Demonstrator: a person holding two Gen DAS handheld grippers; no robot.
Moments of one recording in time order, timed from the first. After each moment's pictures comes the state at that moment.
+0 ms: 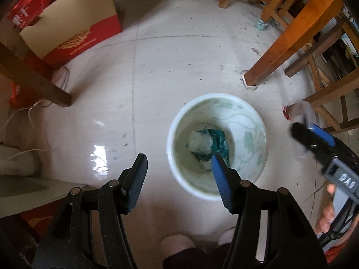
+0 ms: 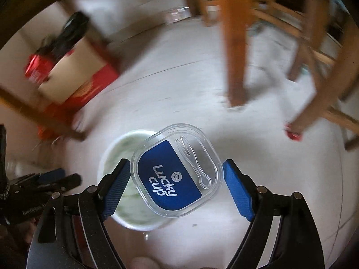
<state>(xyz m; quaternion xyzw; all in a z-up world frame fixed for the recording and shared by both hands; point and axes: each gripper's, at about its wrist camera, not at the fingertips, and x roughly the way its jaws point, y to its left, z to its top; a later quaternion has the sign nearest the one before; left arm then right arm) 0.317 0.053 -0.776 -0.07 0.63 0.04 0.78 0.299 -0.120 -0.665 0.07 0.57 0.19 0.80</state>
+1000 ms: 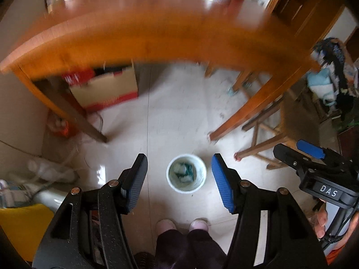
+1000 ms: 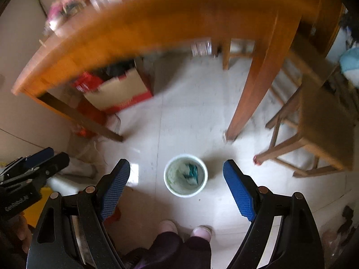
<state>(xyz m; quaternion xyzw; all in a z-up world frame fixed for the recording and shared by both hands) 0.308 0.077 -0.343 -0.11 0.53 0.04 0.84 0.315 -0.098 -0.303 0.00 0.56 0.18 0.81</state>
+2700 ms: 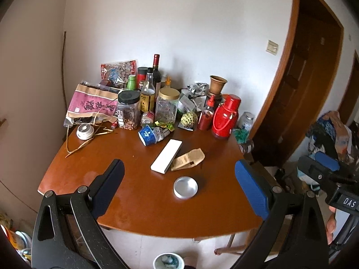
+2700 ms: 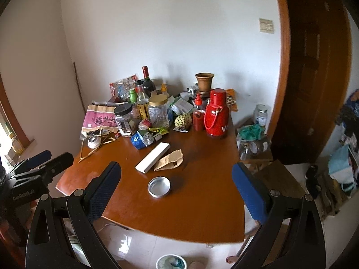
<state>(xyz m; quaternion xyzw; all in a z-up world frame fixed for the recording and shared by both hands) 0.447 0.081 -0.035 -0.12 0.30 0.11 0.94 0.456 -0.103 -0.007 -0.01 0.33 0.24 0.91</state>
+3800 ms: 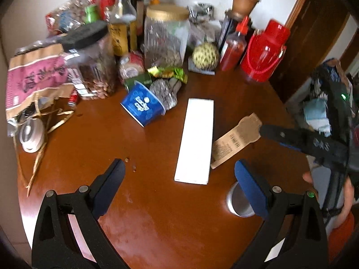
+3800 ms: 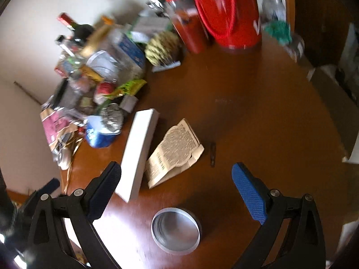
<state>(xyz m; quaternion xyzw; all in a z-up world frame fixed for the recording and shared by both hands) 0.658 0.211 -0.214 -0.08 0.51 -0.02 0.86 0.655 -0.006 -0.227 0.17 0.58 0.16 0.78</state>
